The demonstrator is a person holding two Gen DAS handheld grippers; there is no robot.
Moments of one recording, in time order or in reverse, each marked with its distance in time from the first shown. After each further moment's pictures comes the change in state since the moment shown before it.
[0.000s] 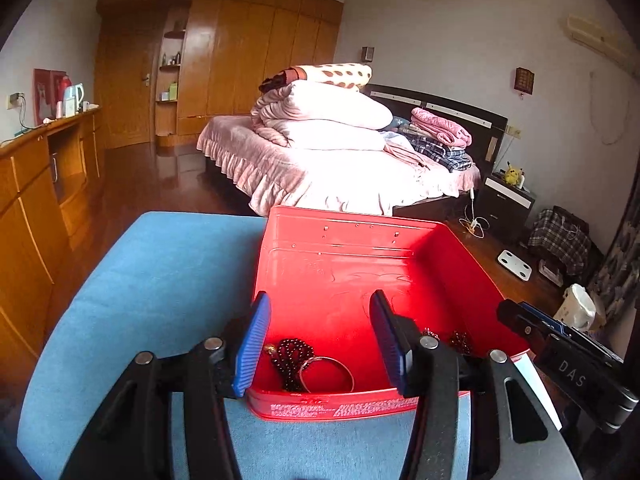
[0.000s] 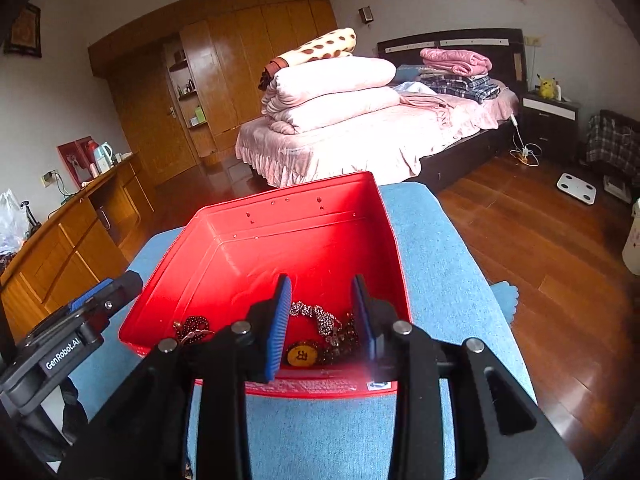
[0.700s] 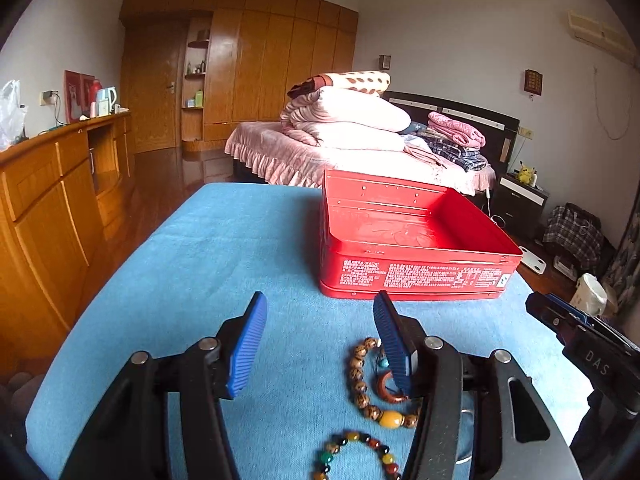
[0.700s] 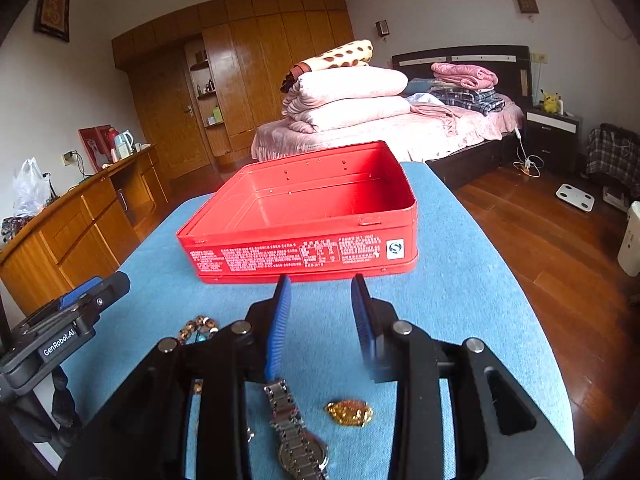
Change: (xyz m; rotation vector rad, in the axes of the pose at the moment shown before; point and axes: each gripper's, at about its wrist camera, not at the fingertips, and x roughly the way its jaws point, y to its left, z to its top) left arm -0.095 0.030 -0.082 -0.011 -0.041 0.088; right arm -0.079 0.026 -0.090 -0.060 -0.043 0.025
